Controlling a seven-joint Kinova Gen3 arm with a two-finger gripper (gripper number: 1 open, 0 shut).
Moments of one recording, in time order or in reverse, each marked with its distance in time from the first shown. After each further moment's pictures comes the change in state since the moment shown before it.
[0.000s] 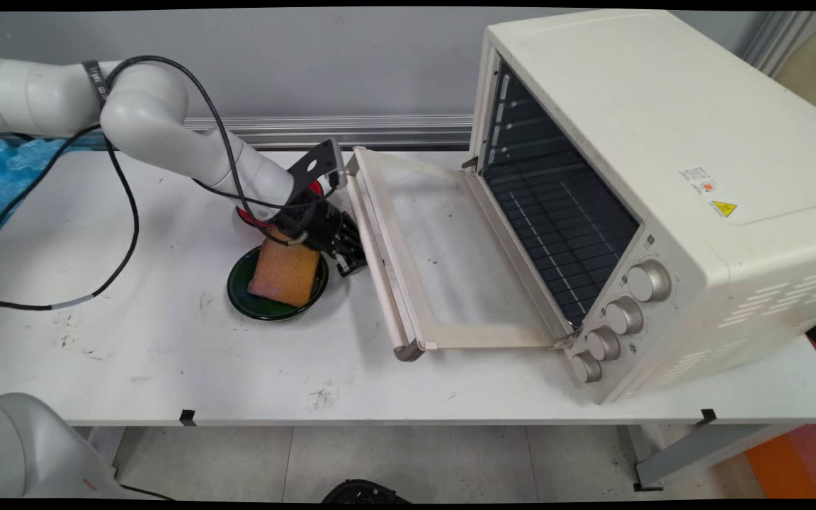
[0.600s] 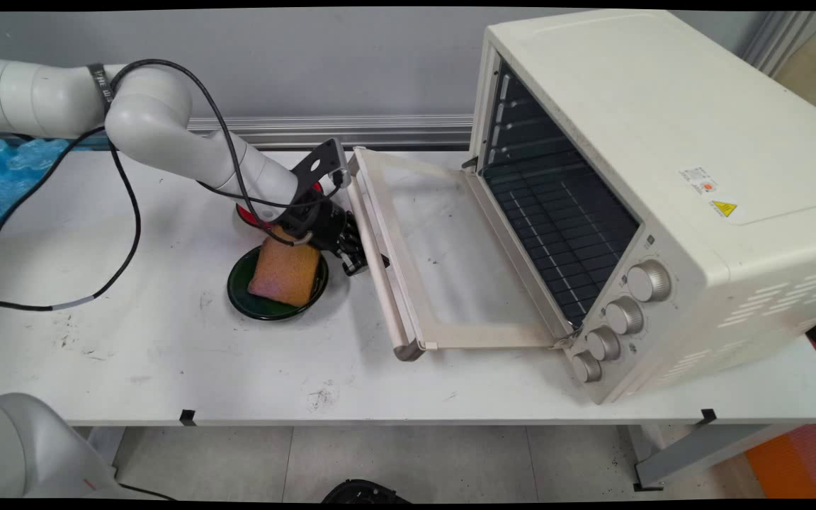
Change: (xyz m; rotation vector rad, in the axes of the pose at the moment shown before) arm 0.002 0.000 0.004 0.004 0.022 -0.015
